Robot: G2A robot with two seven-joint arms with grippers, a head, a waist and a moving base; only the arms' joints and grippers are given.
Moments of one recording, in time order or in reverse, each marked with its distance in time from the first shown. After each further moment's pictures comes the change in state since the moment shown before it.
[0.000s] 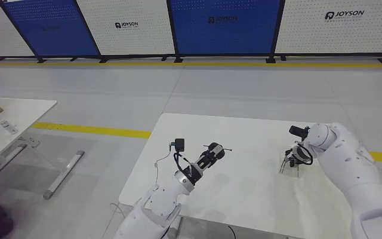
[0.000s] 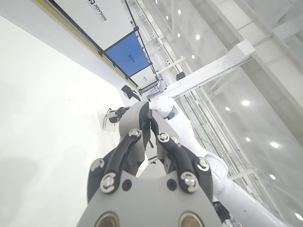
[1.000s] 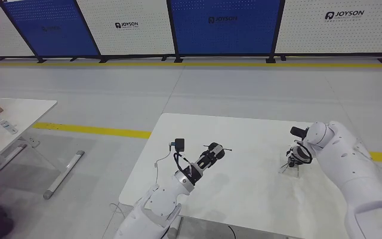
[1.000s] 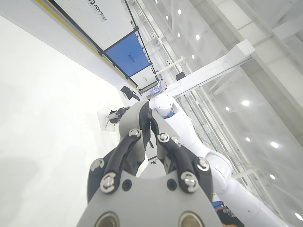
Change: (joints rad) left arm 0.000 0.000 0.000 0.000 0.000 0.000 0.000; right arm 0.051 -0.055 -0.010 0.130 -0.015 0.011 0.011
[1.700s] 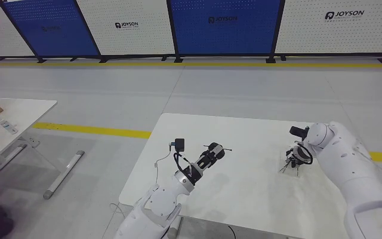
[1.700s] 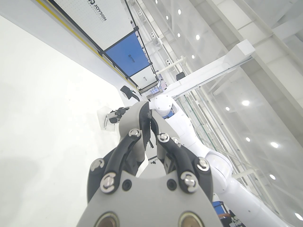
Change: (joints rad) left arm 0.000 0.000 0.000 0.000 0.000 0.000 0.000; right arm -0.001 -0.003 0.011 0.010 -0.022 -0.055 -0.017
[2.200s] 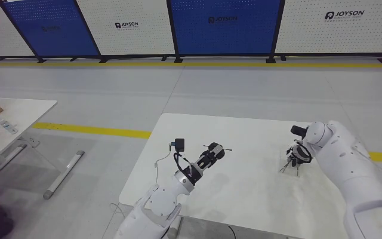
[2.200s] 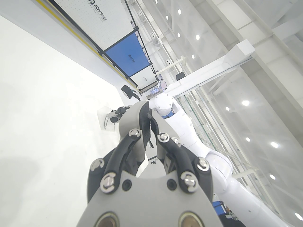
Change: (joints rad) left arm 0.000 0.000 0.000 0.000 0.000 0.000 0.000; right arm 0.002 -0.007 0.003 -0.009 -0.026 0.071 -0.008
